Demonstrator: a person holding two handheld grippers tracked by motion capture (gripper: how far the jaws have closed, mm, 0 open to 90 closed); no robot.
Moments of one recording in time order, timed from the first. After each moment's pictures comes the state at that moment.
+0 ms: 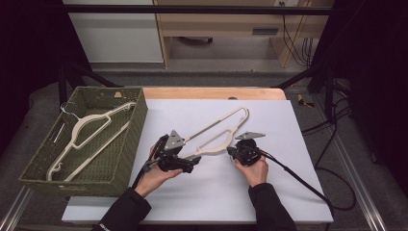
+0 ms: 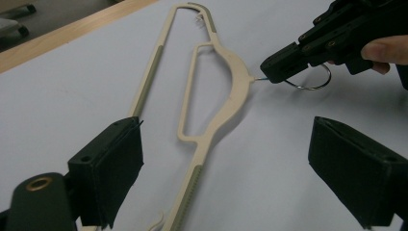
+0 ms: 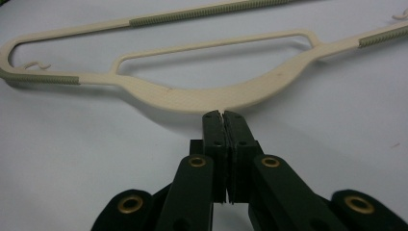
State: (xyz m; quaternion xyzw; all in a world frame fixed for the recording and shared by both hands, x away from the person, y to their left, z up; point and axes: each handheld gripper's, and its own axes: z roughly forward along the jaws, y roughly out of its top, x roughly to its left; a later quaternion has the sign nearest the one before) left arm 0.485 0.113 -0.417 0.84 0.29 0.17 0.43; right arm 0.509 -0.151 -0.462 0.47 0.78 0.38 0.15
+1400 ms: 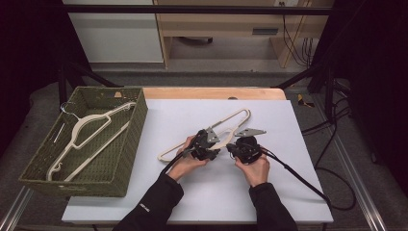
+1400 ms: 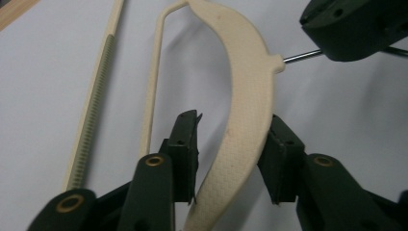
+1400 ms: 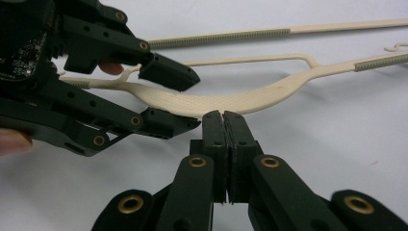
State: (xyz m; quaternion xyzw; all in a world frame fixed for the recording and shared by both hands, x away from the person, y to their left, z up) left arm 0.541 0.030 -0.462 0.90 0.22 0.18 0.33; right arm 0.503 -0.147 -0.438 0.46 0.79 0.39 0.16
